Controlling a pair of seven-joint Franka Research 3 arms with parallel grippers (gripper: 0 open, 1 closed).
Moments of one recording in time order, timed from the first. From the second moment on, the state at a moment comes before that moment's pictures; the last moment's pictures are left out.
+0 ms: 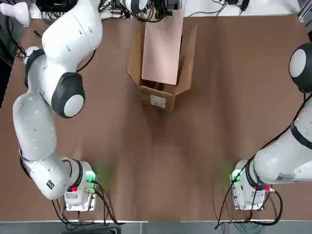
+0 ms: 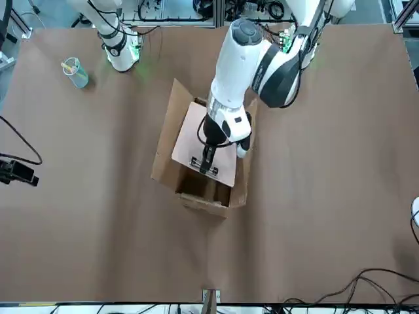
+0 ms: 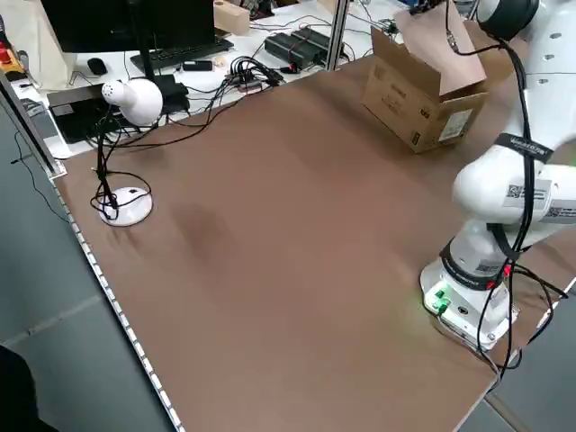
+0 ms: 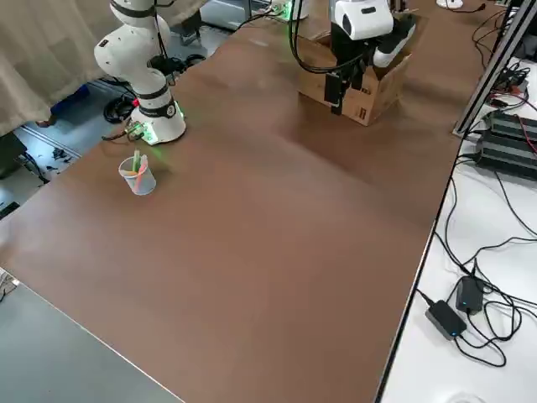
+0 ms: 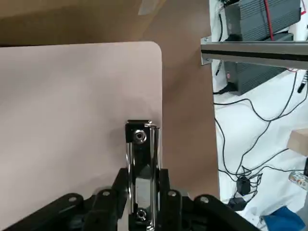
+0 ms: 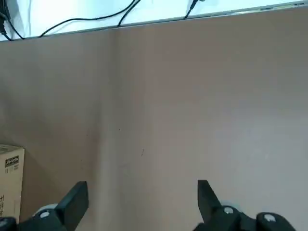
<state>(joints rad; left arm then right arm) -0.71 0.55 -0.01 -1.20 -0.01 2.24 -2.02 -0.01 0.41 -0.12 -1.14 0.10 1.62 -0.03</state>
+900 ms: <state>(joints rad) -0.71 0.63 0.00 -1.20 -0.01 2.24 -2.02 -0.01 0.39 -0.11 -1.15 0.10 1.60 0.03</state>
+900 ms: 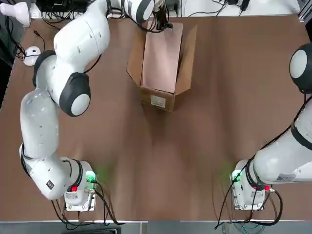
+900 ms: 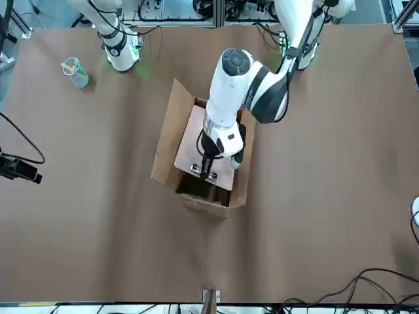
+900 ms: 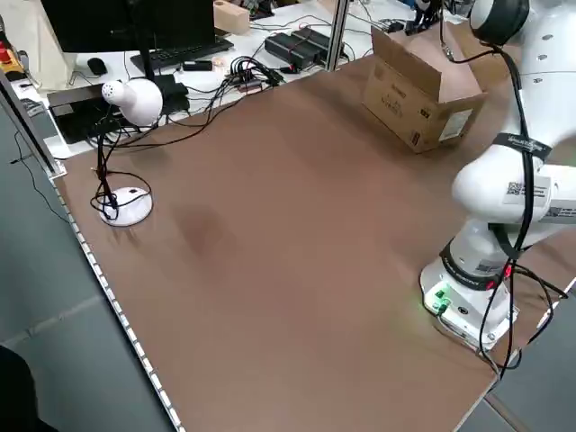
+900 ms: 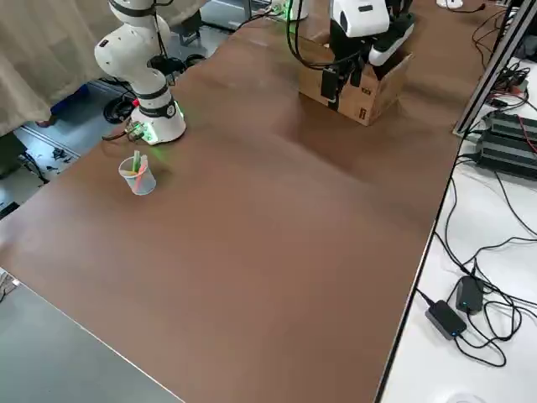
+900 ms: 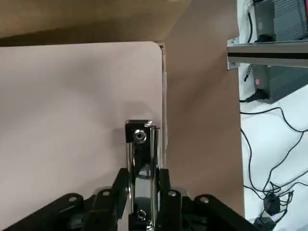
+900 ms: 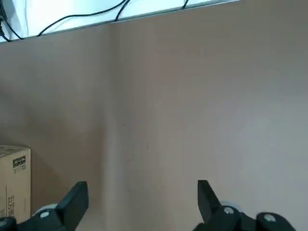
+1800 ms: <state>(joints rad) -0.71 0.73 0.01 -1.21 -0.01 2.24 -2.02 -0.01 0.39 -0.11 -1.17 0.10 1.60 0.03</state>
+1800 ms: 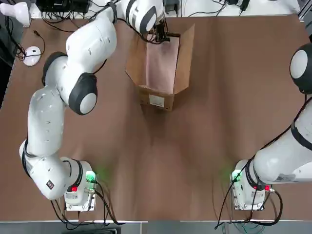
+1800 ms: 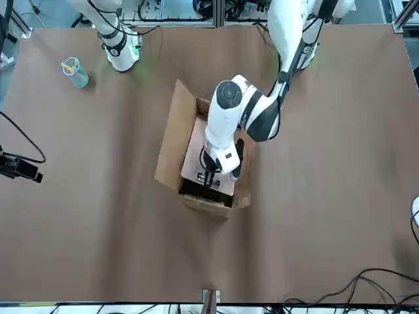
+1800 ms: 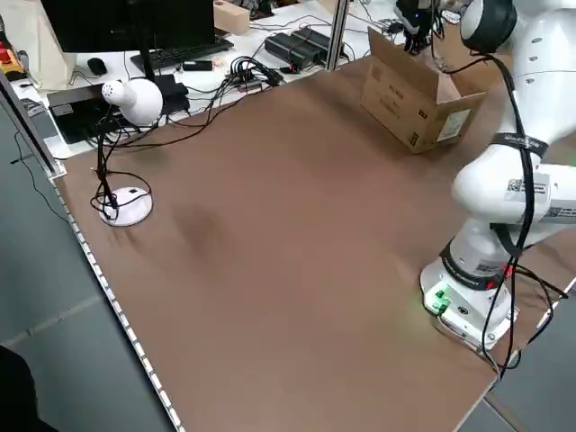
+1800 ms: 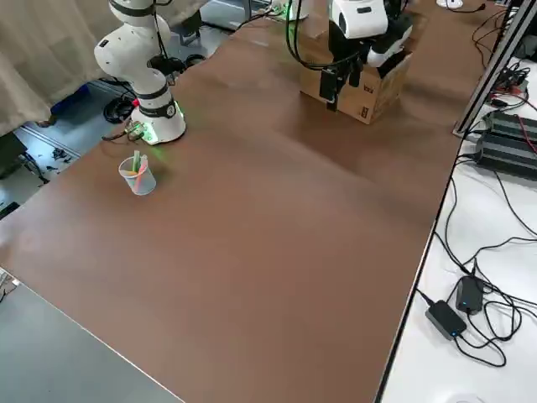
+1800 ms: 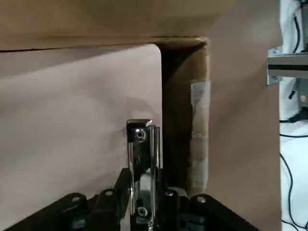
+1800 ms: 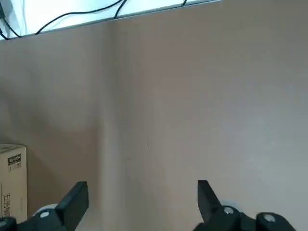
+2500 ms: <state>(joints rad) -0.70 0.69 0.06 -1.17 -0.01 2.25 -1.99 -0.01 0.39 -0.11 -1.17 0.10 1.60 0.04</state>
